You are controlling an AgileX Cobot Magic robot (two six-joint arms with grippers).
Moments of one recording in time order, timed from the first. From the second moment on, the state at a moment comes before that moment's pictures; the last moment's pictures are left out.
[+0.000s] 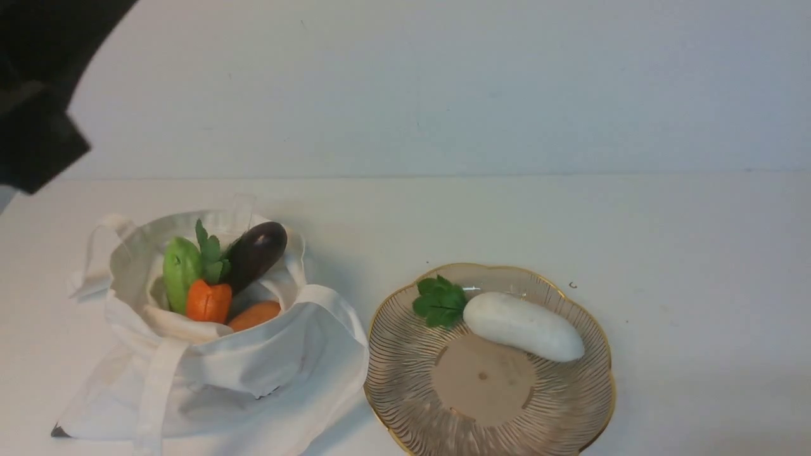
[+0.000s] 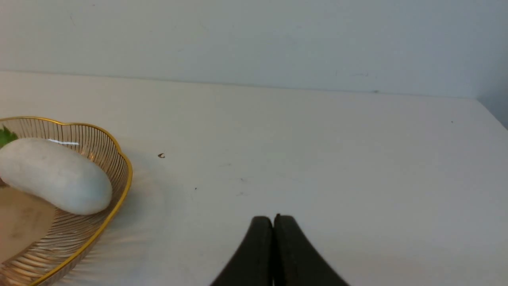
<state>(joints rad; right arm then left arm) 0.01 -0.01 0.03 0.03 0.36 -0.06 -0.71 0.68 -0.82 -1.74 -0.19 1.61</state>
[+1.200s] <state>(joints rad) 0.01 -0.01 0.03 0.03 0.36 -0.06 -0.71 0.41 -0.78 -1.34 0.02 1.29</state>
